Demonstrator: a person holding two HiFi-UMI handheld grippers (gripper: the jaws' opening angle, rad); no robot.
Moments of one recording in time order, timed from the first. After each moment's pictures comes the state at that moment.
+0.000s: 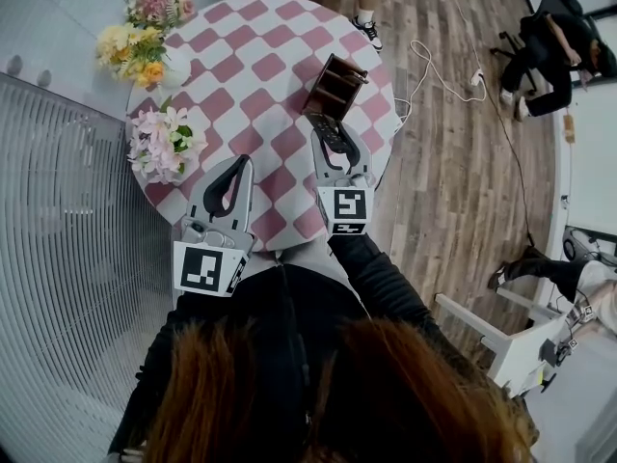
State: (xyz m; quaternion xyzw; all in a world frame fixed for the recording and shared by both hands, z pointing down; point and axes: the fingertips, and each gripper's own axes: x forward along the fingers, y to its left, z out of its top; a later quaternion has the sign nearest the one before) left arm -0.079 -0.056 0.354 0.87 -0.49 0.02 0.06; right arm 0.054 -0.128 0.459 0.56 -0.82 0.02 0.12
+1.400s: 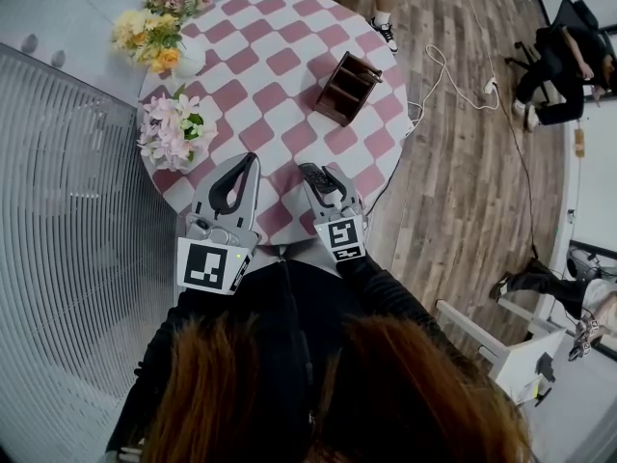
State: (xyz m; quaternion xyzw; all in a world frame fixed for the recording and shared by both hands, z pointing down) left arm -0.082 -0.043 0.354 0.86 -0.50 0.04 0.06; right arm 0.024 -0.033 0.566 0.42 -0.88 0.05 0.22
